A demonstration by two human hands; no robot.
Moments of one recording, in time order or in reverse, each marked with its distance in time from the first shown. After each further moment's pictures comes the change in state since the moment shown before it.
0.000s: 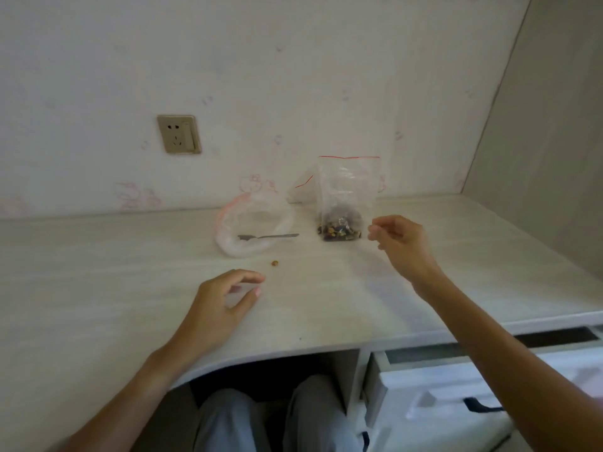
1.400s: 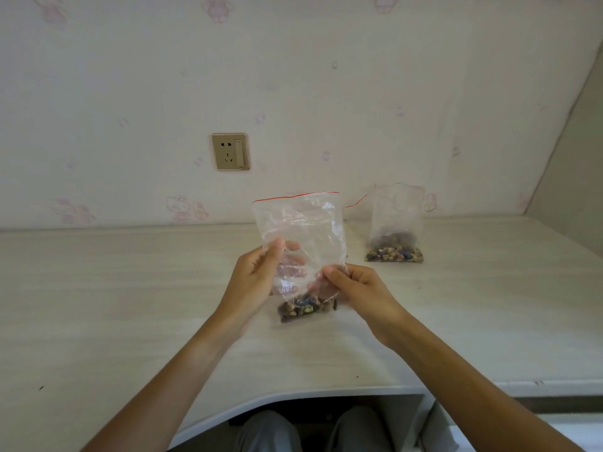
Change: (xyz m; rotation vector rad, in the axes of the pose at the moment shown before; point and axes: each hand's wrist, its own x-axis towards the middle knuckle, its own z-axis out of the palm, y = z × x) left_hand 0.052 0.017 -0.039 -0.577 0.113 -0.261; right_hand -0.037 -0.031 0.134 0.282 -0.497 0.094
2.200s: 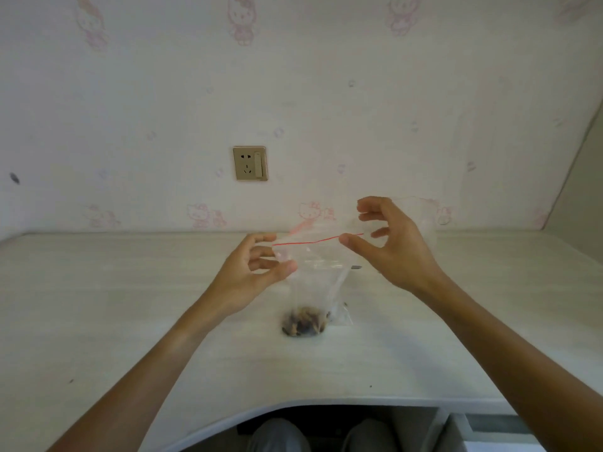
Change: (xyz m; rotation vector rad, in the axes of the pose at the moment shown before) left_hand 0.008 0.021 -0.048 0.200 -0.029 0.040; right_hand 0.019 -0.079 -0.028 -0.531 0.221 -0.480
